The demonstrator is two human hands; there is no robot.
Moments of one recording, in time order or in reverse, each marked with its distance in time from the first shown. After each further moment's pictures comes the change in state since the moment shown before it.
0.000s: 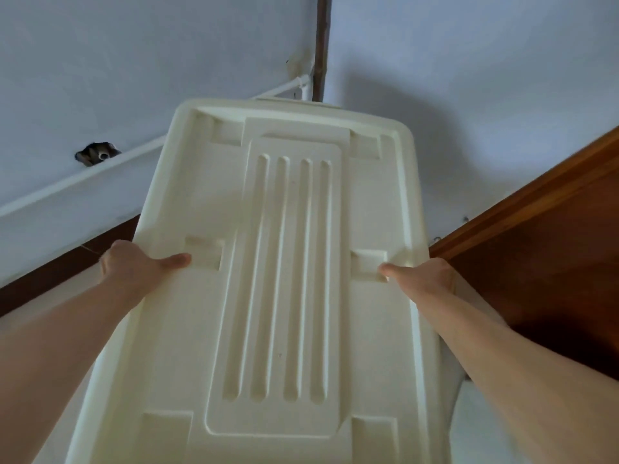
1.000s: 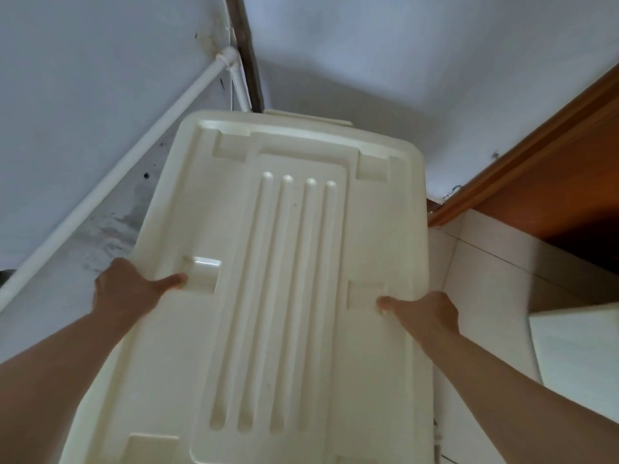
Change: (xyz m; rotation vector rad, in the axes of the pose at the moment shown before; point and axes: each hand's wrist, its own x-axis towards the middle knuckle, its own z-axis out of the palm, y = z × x) left_hand 0.248 0.077 0.070 0.249 -0.120 0.473; right_hand 0.032 -0.015 0.183 0.055 0.024 0.448
